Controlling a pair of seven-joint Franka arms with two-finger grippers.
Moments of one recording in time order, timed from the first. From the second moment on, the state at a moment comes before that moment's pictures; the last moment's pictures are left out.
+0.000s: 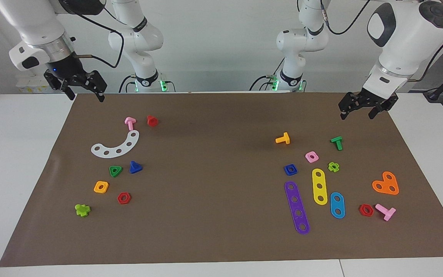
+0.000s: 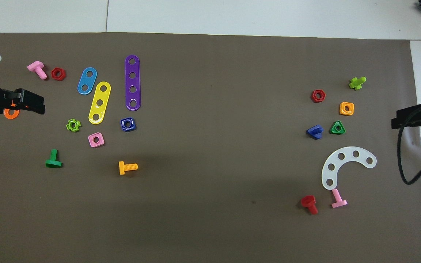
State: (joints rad) left arm -0.03 0.08 -0.03 -1.54 0.01 1.60 0.01; right arm 0.07 -0.04 -0.13 -1.57 0.01 1.51 0.08
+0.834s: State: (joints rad) left arm -0.03 0.08 -0.03 -1.54 0.01 1.60 0.01; right arm 0.08 -0.04 -0.12 -1.59 -0.03 1.51 0.07
